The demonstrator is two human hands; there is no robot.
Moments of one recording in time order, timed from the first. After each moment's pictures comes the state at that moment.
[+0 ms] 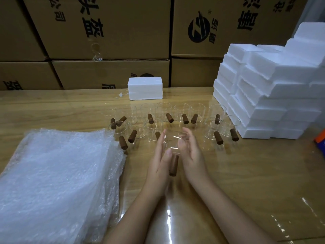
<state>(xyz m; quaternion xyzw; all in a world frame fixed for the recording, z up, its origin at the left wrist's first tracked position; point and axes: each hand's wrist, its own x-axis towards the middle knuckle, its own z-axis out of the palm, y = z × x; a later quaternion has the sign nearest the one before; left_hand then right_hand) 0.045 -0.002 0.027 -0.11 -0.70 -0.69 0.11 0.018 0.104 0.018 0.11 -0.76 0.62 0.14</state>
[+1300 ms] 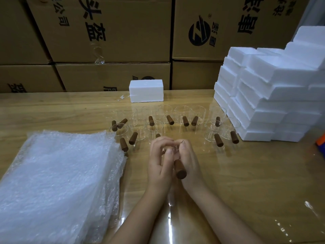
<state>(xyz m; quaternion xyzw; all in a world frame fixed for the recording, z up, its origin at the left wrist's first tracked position) 0.041 0.008 0.030 -0.16 -0.69 -0.64 0.32 0.031 0.093 0.027 0.12 -0.74 0.65 0.12</state>
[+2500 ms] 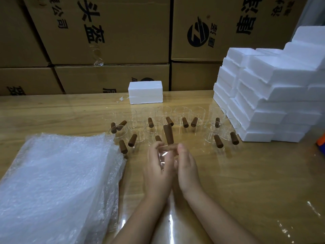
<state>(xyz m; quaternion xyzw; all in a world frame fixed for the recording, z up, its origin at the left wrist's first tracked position) 0.042 0.005 0.016 -0.02 -0.77 -0.57 0.27 0.028 0.080 0.022 0.02 -0.69 0.72 0.09</state>
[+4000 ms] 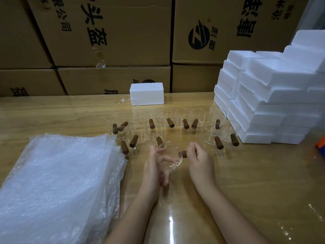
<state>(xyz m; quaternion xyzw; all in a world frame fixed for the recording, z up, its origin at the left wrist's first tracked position) 0.032 -0.008 0.017 0.03 -0.56 -0.83 0.01 0.019 0.117 0.022 0.02 -0.84 0.50 0.22</state>
